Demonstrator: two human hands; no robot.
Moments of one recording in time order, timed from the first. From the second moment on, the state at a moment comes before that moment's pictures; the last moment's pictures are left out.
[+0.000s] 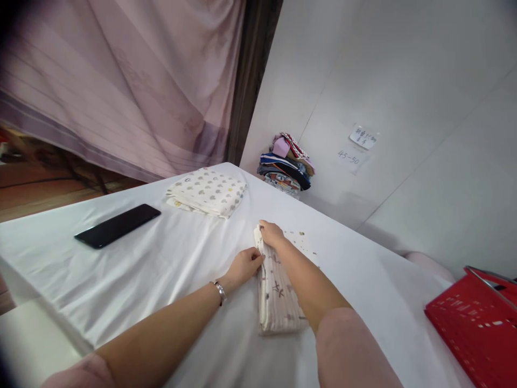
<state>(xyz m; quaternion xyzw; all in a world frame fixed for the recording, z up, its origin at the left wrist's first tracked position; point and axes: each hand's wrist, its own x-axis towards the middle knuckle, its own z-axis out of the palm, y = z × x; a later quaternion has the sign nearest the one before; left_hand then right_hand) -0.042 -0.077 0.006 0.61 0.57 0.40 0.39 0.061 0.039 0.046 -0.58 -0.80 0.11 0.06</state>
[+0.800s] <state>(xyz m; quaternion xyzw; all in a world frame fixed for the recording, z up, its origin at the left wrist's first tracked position) -0.046 -0.078 0.014 0.63 0.56 0.39 0.37 0.080 -0.039 0.024 -0.48 -0.82 0.22 0.20</state>
